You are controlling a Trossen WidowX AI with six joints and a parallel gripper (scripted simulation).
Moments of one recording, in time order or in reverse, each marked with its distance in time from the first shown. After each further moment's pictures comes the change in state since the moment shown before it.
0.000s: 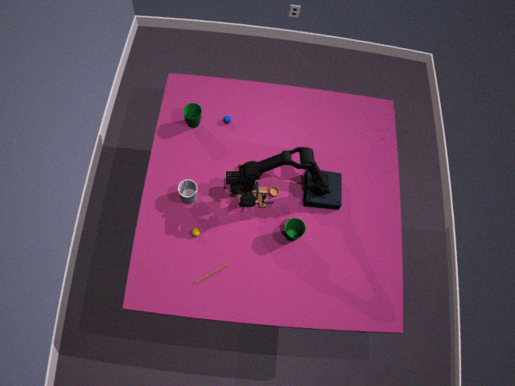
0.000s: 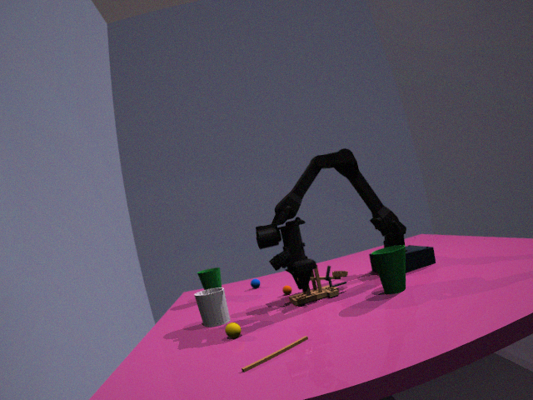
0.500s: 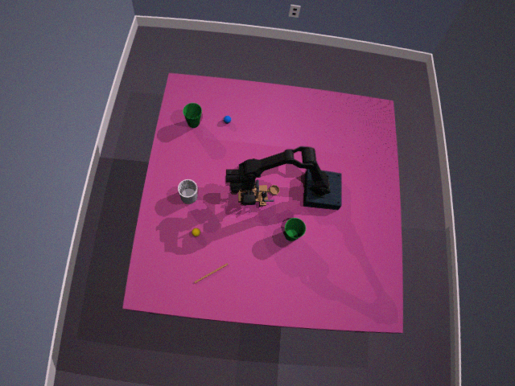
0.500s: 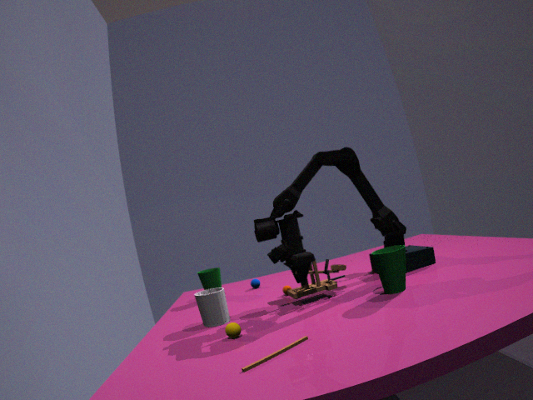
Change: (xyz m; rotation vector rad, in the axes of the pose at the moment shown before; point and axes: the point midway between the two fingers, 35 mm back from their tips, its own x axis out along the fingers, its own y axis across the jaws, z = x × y) arm -0.022 0.000 0.001 -0.001 -0.001 0.000
